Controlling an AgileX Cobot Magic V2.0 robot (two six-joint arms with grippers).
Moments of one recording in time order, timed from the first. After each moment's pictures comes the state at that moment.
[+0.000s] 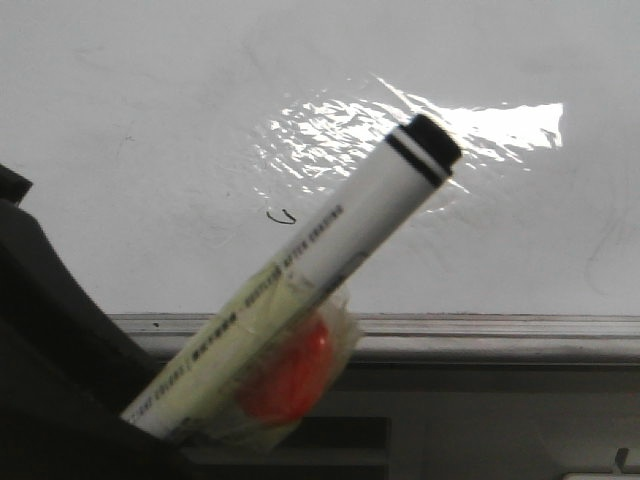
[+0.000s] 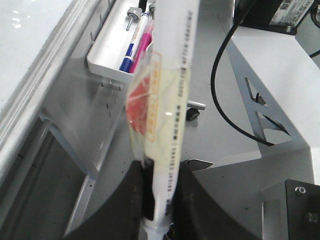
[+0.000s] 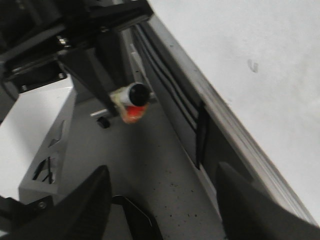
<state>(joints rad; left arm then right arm) -0.97 1.05 -0.51 -0.99 0.48 1.21 0.36 0.63 -0.54 0.89 0.88 -1.09</state>
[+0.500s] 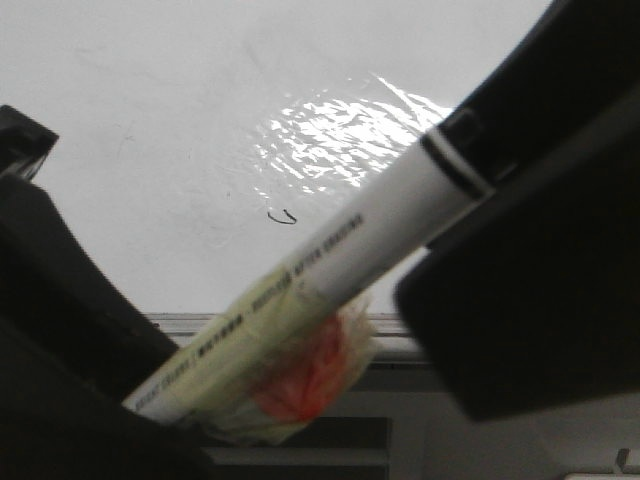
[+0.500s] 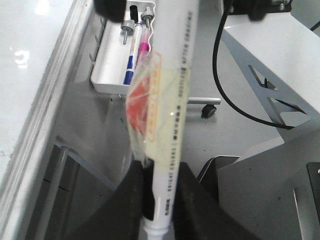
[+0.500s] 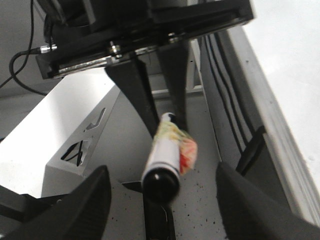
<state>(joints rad) -0.97 1.05 -0.52 -1.00 0.48 1.42 0.66 0.96 -0.62 0.99 0.72 -1.30</state>
